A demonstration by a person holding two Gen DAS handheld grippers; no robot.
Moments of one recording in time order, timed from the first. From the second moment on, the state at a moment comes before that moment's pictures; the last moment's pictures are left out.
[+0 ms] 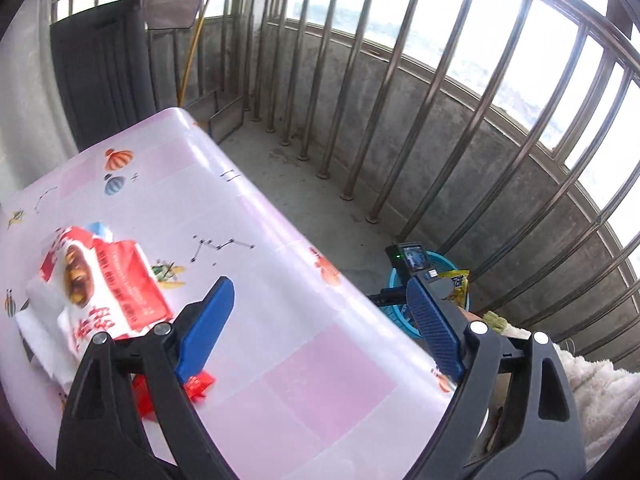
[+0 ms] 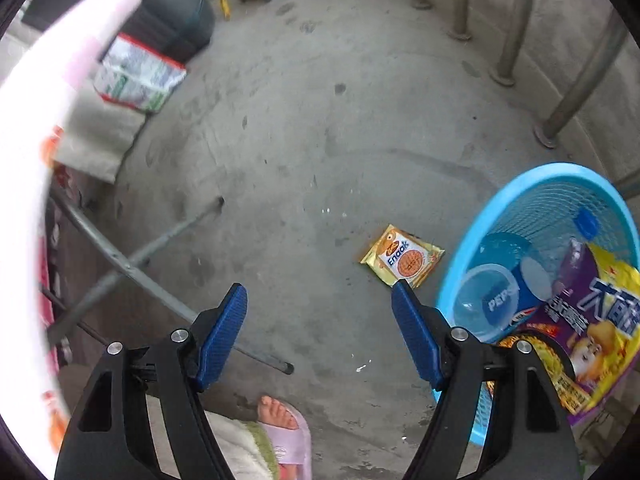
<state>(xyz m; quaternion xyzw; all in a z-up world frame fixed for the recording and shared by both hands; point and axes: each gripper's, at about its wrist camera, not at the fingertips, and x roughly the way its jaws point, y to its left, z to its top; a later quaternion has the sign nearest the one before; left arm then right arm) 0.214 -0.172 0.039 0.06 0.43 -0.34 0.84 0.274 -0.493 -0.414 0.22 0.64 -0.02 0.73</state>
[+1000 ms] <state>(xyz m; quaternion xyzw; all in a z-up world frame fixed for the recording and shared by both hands) 0.228 -0.101 -0.001 -0.02 0.46 -0.25 0.85 0.293 -0.496 -0.615 0.22 0.71 -0.16 0.65</state>
